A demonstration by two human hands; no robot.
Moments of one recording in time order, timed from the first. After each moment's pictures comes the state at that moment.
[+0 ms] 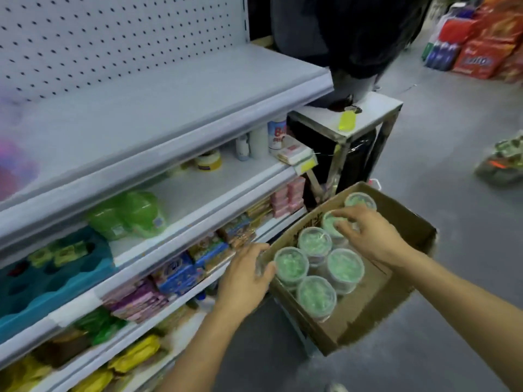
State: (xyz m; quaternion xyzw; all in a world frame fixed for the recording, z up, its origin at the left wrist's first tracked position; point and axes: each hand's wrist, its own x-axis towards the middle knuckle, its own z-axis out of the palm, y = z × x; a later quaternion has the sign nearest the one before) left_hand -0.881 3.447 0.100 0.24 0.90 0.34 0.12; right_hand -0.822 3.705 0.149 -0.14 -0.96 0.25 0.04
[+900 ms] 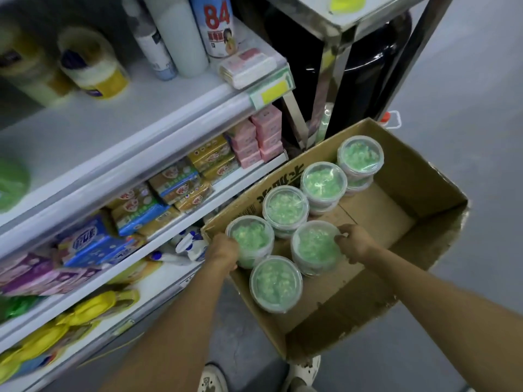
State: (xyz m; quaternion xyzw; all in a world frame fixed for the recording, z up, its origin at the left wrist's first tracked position) left_hand -0.963 3.599 -0.115 -0.22 0.87 0.30 0.34; right_hand -0.864 3.851 -0.105 -0.37 -0.79 0.42 -0.25
